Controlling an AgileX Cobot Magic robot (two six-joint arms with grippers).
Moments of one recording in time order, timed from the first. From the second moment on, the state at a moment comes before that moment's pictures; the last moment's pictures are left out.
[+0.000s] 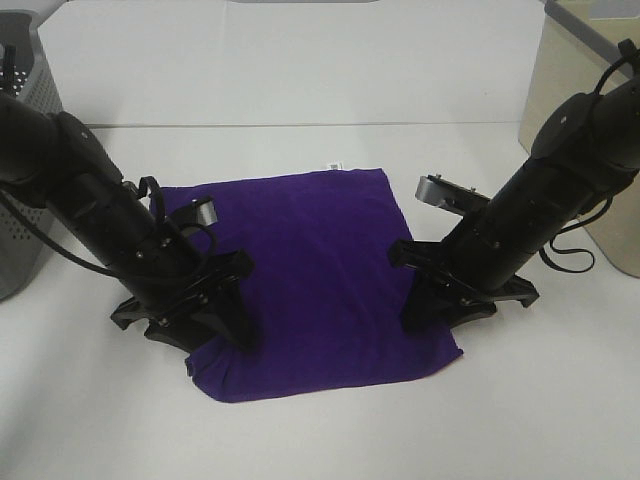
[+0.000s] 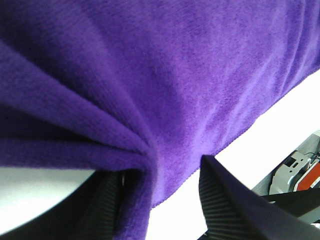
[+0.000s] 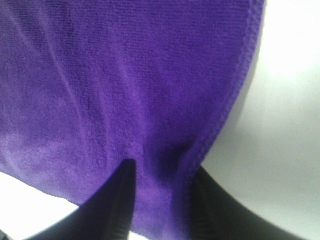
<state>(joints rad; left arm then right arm) -0.31 2.15 -1.14 -0.87 0.88 0.47 0.25 2.07 -1.00 0.66 0.65 -0.41</state>
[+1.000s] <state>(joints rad) -0.31 1.99 -1.13 -0.57 1.00 0.47 0.27 1.89 -0.97 0.54 0.80 -0.34</state>
